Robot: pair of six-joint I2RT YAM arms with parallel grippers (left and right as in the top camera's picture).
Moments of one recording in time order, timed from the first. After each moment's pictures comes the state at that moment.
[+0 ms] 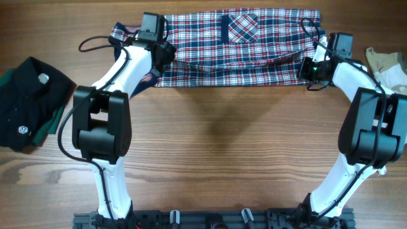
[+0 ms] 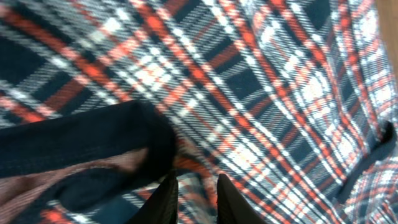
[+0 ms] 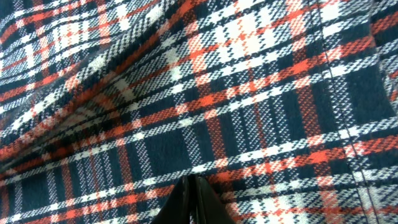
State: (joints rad) left arm -0.21 2.16 1.62 -0.54 0.05 -1.09; right arm -0.20 2.08 1.33 -0.38 -0.21 0.10
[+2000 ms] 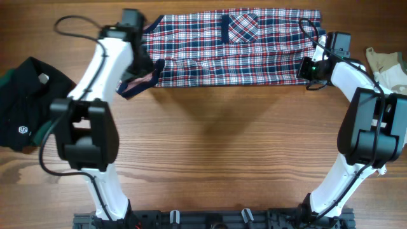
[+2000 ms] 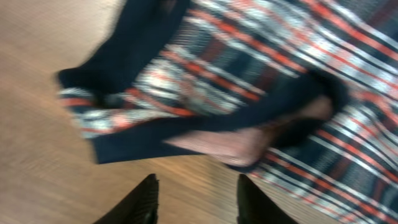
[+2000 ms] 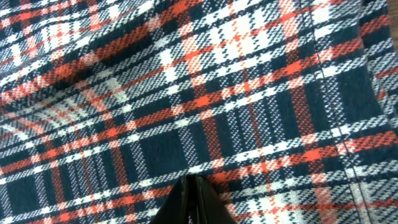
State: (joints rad) left arm -0.12 2.07 1.70 -1.04 -0.13 -0.60; right arm -0.18 2.08 1.33 -0.38 -0.15 0.10
